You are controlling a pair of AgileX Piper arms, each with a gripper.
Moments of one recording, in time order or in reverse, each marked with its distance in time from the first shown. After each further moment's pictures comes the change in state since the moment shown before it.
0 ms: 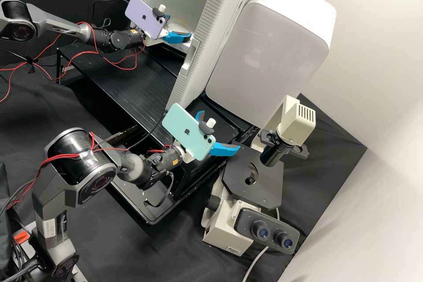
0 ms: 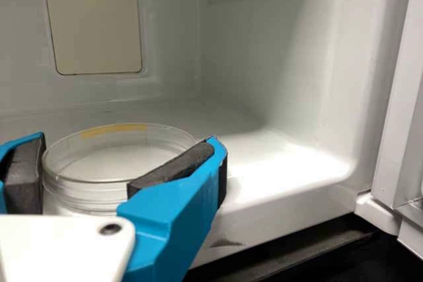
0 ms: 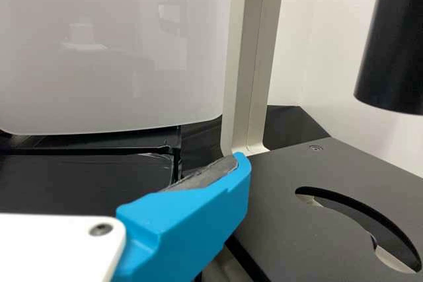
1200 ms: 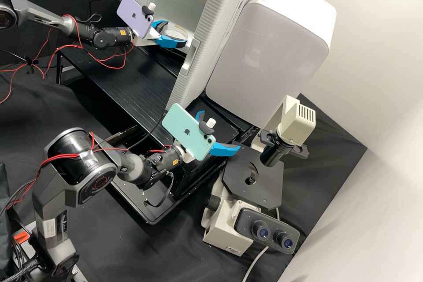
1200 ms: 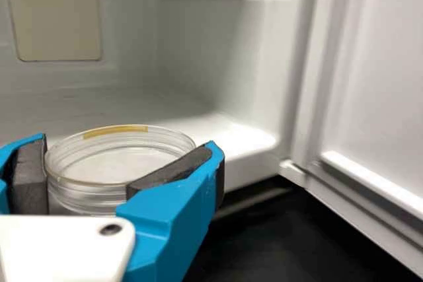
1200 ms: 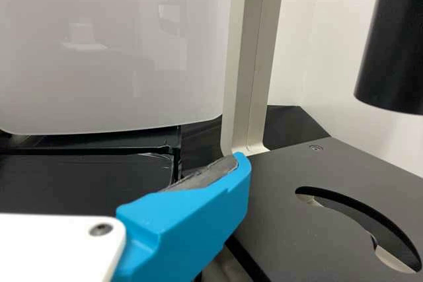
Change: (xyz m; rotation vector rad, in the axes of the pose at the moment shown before) left arm -0.054 0.010 -0.002 -0.035 -0.179 -0.060; right arm 0.000 0.000 0.000 0.000 0.000 0.000
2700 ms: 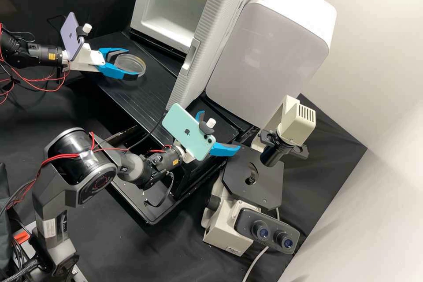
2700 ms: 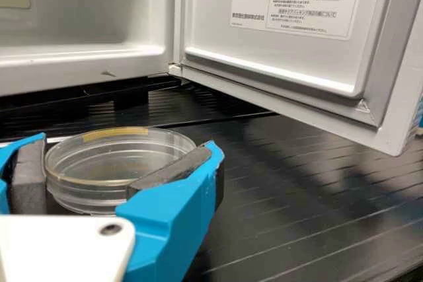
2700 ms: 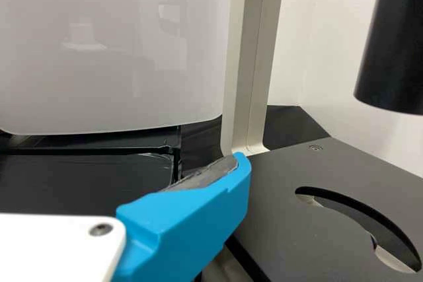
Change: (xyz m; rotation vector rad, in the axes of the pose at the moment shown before) left arm -0.189 -0.059 -0.004 -0.017 -0.225 -0.112; right arm 0.000 0.000 0.000 0.000 0.000 0.000
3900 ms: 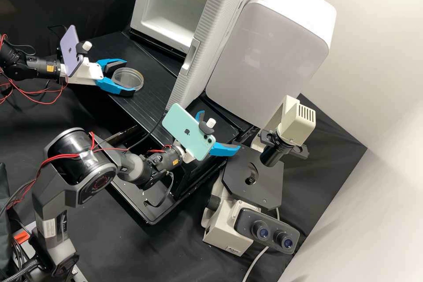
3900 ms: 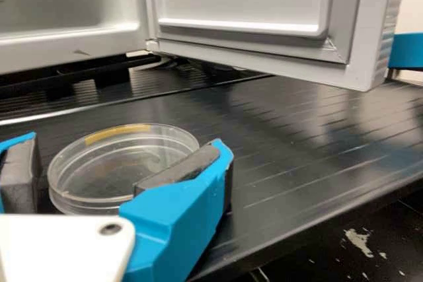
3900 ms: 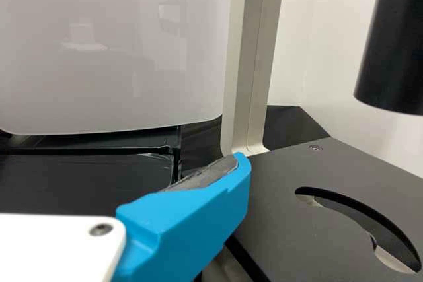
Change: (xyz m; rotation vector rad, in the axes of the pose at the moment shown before) left arm -0.004 -0.032 0.016 0.121 0.010 -0.026; right arm 0.000 0.000 0.000 0.000 0.000 0.000
